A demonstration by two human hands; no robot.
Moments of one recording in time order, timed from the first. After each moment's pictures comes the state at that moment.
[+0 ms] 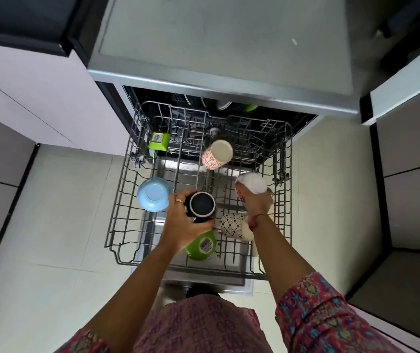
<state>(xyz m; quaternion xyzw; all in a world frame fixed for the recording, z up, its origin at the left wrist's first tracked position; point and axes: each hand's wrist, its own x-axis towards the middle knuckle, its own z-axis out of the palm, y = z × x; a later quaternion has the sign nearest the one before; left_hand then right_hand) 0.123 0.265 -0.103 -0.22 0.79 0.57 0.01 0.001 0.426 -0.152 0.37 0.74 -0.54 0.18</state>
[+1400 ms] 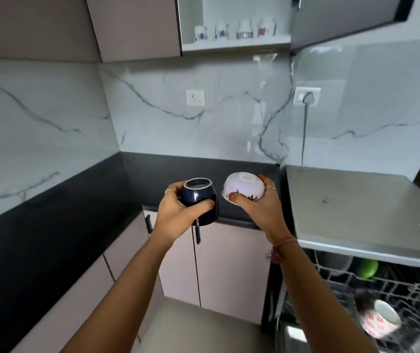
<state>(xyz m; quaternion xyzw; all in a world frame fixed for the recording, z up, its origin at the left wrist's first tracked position) 0.269 -0.218 0.233 -0.18 0.73 0.58 -0.30 0.136 -0.070 0.202 -0.20 0.71 -0.67 -0.04</state>
